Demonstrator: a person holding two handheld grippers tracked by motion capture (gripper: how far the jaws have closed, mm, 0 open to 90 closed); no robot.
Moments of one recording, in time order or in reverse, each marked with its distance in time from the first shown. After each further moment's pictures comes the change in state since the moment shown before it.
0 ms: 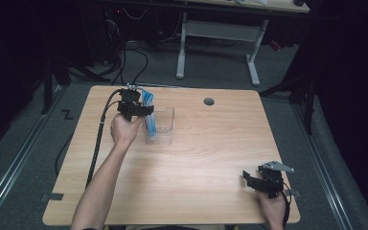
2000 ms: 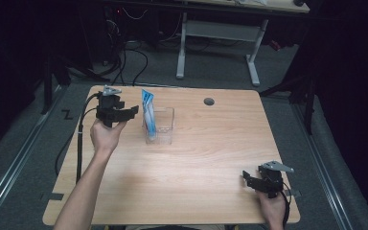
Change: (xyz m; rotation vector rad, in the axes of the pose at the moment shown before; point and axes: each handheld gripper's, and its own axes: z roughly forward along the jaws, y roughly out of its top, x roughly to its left) left arm 0.019 -0.023 -0.066 -0.128 0.023 0.013; right arm 0.001 0.000 0.000 0.001 -0.005 -0.006
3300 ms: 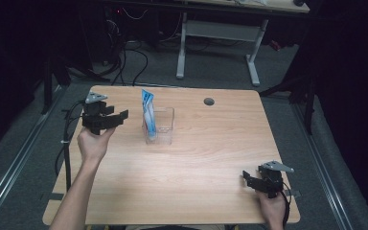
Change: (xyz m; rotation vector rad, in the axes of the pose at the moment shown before) left arm 0.011 -0.016 -0.037 -0.038 -0.008 -0.033; right arm 0.000 0.000 0.000 0.000 0.000 0.000
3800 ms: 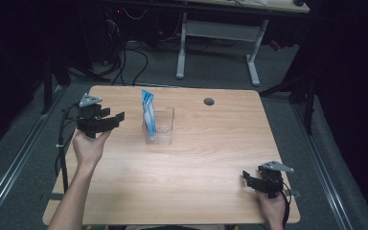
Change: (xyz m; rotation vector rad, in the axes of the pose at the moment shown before) left arm 0.003 -0.007 -0.013 -0.012 0.004 -0.005; right arm 0.000 0.000 0.000 0.000 0.000 0.000
